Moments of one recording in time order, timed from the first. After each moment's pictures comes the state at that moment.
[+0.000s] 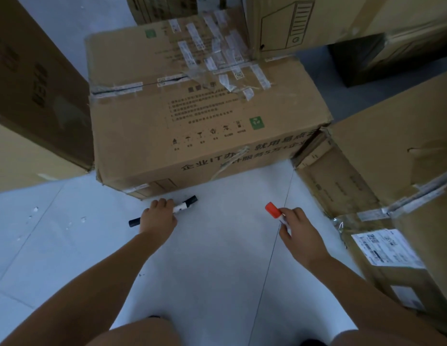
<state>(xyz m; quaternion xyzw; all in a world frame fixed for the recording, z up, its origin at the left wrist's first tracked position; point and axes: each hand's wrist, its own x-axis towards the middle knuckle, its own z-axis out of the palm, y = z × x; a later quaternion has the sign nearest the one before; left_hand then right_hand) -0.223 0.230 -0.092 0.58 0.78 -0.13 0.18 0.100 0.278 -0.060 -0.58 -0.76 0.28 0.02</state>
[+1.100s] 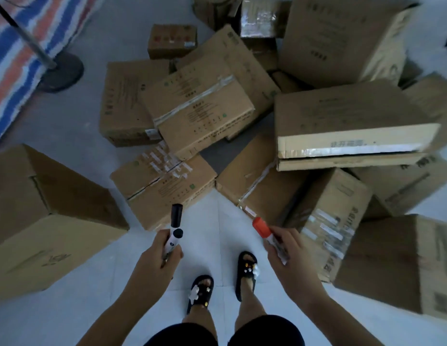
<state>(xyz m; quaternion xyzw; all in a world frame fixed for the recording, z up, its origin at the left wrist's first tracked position) -0.105 0.108 0.675 0.60 0.60 0.20 0.49 0.163 0.073 0.671 -0.69 -0.58 0.33 0.30</state>
